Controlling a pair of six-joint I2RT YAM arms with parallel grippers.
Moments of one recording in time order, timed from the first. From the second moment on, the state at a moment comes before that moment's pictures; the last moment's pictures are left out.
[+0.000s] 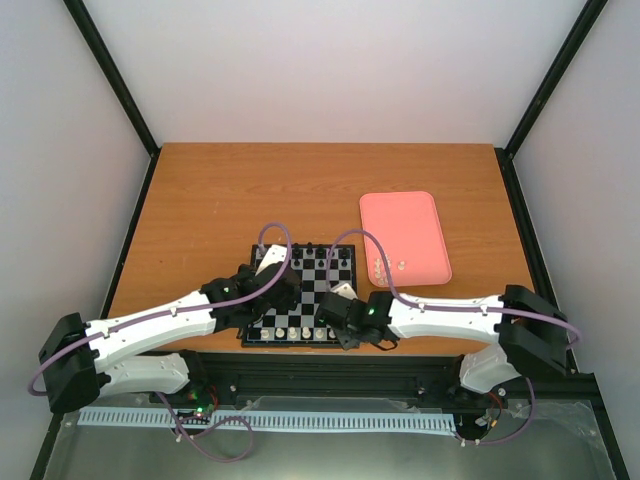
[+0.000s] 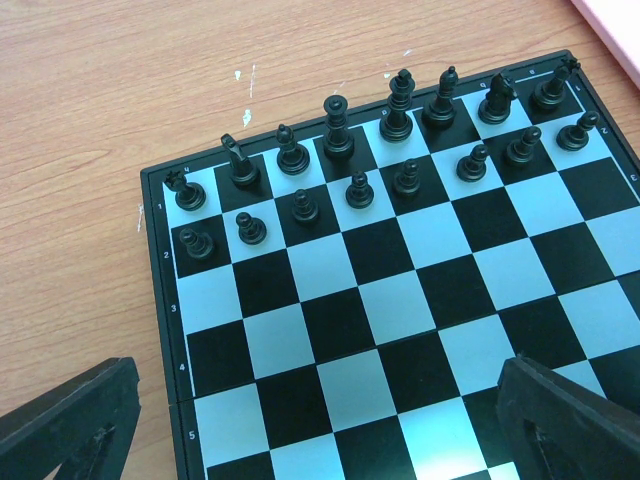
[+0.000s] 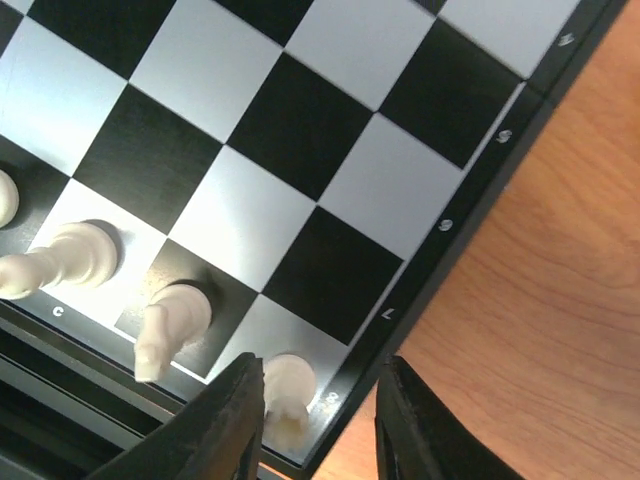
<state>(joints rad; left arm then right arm) -1.00 1.12 0.74 -0.59 -0.57 -0.57 1.22 1.46 0.85 -0.69 0.25 0.63</state>
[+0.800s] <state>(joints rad) -1.00 1.12 0.73 -0.59 -0.57 -0.57 1.14 1.36 0.86 -0.78 0.37 0.67</state>
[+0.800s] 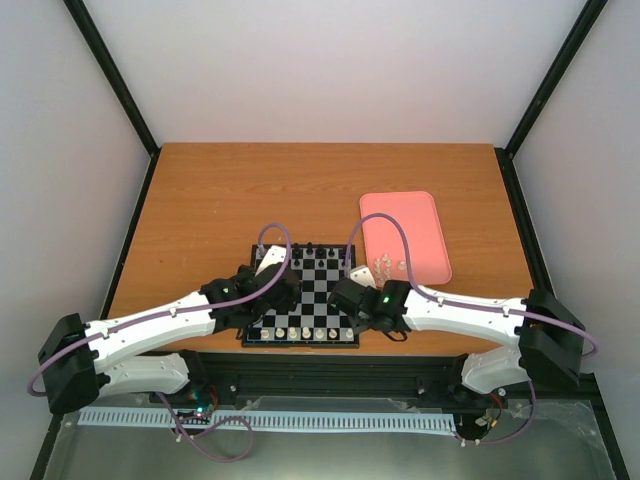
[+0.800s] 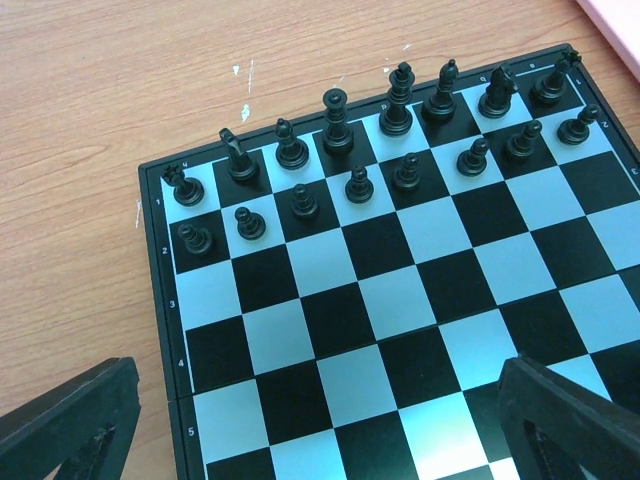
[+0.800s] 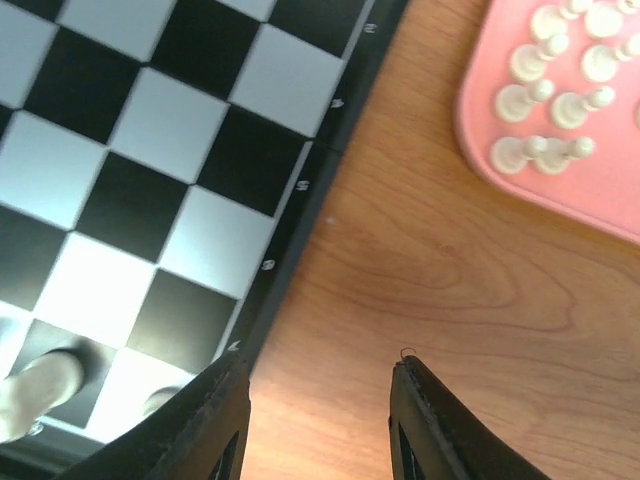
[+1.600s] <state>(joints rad) -1.00 1.13 0.73 -0.59 -0.56 -0.57 1.07 1.41 0.74 -0.64 0.19 0.62</state>
